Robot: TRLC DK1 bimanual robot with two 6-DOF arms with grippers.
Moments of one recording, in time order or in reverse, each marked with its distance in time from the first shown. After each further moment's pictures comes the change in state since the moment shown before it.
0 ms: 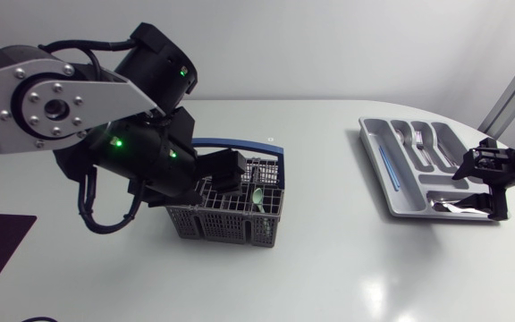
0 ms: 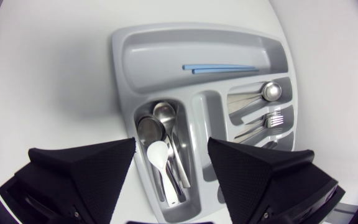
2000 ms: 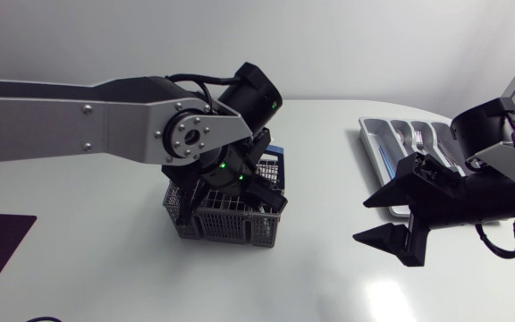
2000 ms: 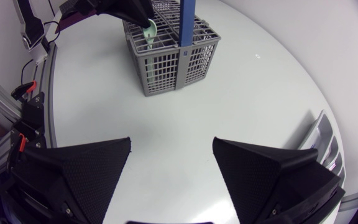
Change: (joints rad) left arm -0.137 0.291 0.131 0.134 -0.285 0.516; right arm 0.619 -0.635 -0.466 -0.009 -0.255 0.956
